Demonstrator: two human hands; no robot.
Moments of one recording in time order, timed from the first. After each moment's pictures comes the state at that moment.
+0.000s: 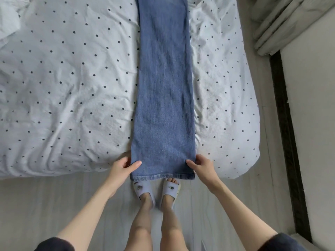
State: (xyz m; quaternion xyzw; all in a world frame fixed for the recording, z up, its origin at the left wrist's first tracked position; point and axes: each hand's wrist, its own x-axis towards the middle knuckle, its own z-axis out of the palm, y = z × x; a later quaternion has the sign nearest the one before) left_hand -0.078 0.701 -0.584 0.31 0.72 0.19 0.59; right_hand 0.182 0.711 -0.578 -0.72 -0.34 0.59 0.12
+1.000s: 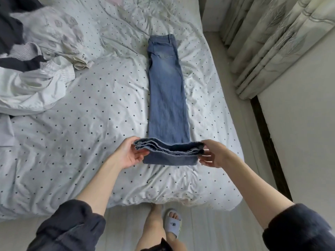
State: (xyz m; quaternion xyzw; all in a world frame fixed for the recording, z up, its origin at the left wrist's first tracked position) left_hand -0.082 0.863 -0.441 0.04 0.63 0.27 0.72; right_hand 0.179 0.861 -0.411 -0.75 -0.12 0.63 0.15
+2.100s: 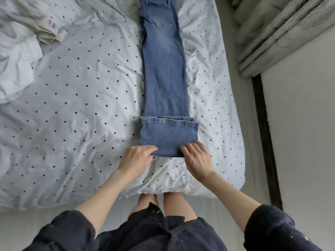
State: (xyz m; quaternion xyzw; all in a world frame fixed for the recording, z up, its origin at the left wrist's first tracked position) left_hand -0.073 0.868 -0.507 0.82 0.51 0.08 0.24; right_hand 0.155 0.848 -0.514 -0.55 -0.83 0.05 0.00
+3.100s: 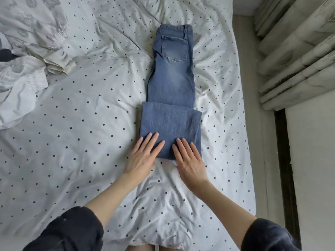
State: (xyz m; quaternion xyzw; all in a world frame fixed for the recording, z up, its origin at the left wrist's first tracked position) left_hand -0.032 0.993 -0.553 0.82 0.57 -0.03 0.09; right_hand 0.161 0.997 -0.548 -0.50 -0.86 0.07 -0.01
